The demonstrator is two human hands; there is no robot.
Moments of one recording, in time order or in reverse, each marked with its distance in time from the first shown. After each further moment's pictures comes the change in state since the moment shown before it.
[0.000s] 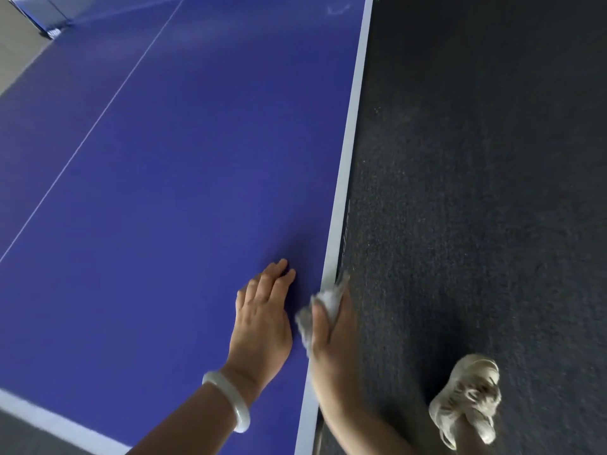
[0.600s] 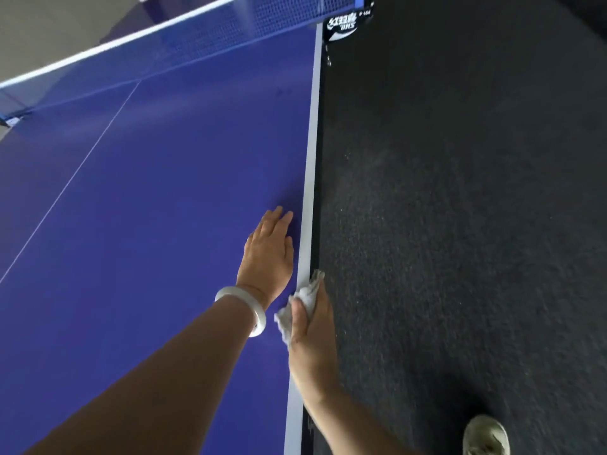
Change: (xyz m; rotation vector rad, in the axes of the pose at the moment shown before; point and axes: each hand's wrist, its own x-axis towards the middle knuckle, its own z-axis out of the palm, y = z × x) left_hand 0.302 0.052 0.027 -0.005 -0.094 0.105; right_hand 0.202 -0.044 0.017 0.202 -0.023 0.018
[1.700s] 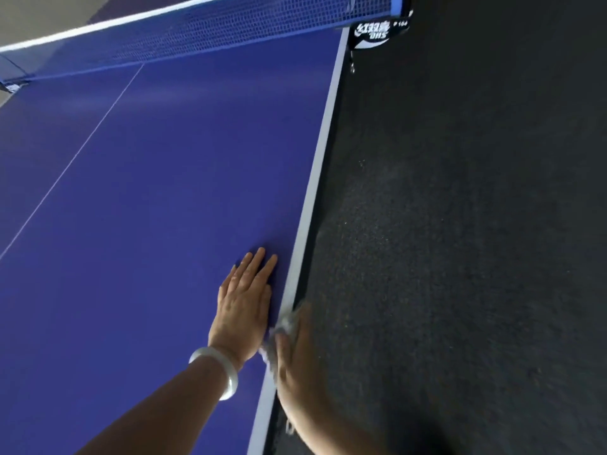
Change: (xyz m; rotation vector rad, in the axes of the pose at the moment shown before) left_hand 0.050 -0.007 0.010 0.115 -0.002 -0.093; right_hand 0.096 -0.057 -0.032 -0.129 -0.272 0.224
